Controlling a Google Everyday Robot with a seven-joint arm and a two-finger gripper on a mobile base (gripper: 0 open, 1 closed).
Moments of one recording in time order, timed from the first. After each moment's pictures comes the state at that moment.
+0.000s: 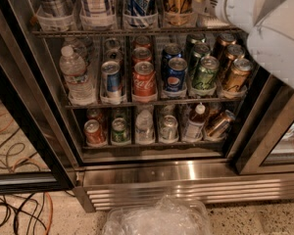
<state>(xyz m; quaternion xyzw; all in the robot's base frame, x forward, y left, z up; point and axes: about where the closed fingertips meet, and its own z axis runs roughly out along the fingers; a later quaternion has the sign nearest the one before) 0.614 -0.114 1.115 -0.10 0.71 0.09 0.69</state>
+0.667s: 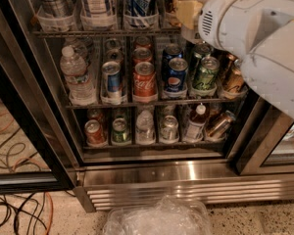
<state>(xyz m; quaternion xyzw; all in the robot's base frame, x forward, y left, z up) 0.590 -0.102 1.072 -0.11 0.74 0.09 0.66</state>
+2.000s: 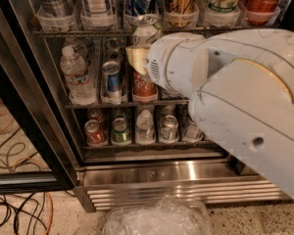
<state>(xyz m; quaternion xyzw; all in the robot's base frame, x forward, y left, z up) 0.536 -0.009 1.010 -0.20 0.77 0.11 0.60</state>
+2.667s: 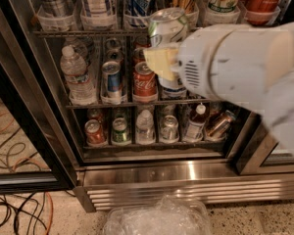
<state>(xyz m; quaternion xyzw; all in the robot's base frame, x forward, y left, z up) 0.472 -0.035 1.039 -0.24 0.77 0.10 0.58</state>
